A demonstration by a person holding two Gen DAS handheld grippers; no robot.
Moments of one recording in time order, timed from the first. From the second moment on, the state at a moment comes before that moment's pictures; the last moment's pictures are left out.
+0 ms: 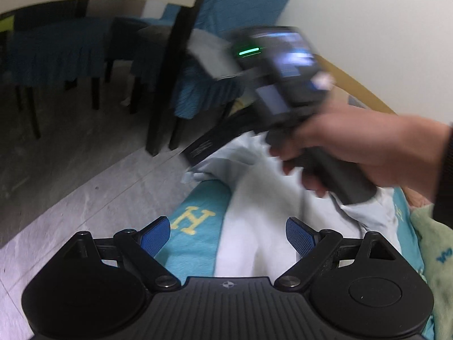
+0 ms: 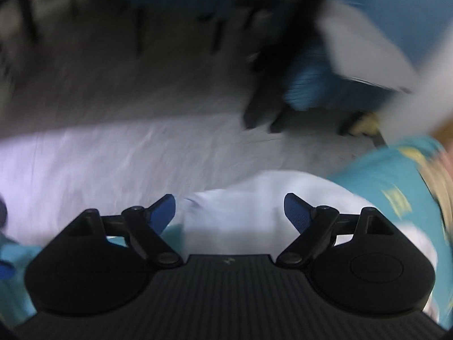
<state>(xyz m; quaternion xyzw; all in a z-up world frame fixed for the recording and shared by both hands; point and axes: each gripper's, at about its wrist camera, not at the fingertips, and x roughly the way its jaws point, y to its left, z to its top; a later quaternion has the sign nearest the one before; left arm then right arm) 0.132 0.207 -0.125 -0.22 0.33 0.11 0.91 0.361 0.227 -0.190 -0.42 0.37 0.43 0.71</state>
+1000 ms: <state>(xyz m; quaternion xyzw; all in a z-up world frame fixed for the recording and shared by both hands) 0.116 0.167 -0.113 -0.19 0.25 0.07 0.95 0.390 -0.115 -0.137 0.11 0.15 0.01 0.98</state>
